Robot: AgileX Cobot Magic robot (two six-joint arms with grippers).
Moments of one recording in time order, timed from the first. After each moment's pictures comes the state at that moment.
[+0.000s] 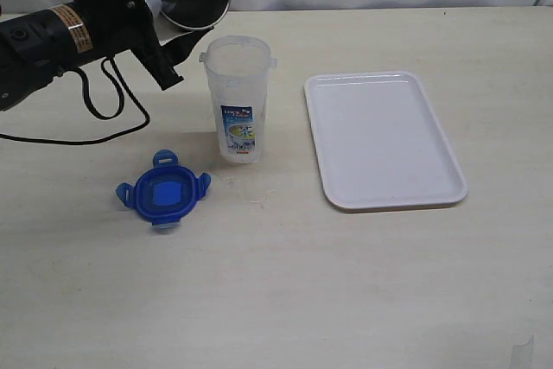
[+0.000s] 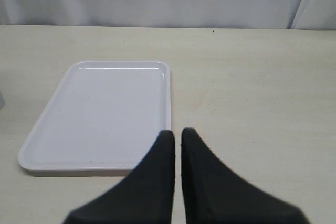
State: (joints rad) left arm -0.25 1.82 -0.89 0.66 -0.78 0.34; right arm 0.01 0.00 0.00 0.01 0.35 -0.05
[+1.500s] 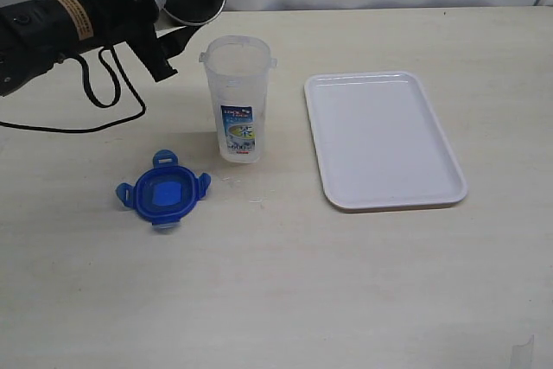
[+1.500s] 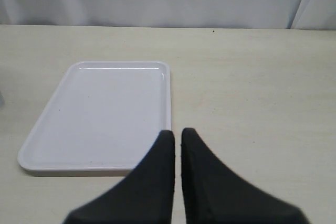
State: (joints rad) left arm -0.25 1.82 -0.94 0.65 -0.67 0.42; right arm 0.01 0.00 0.00 0.01 0.35 -0.05
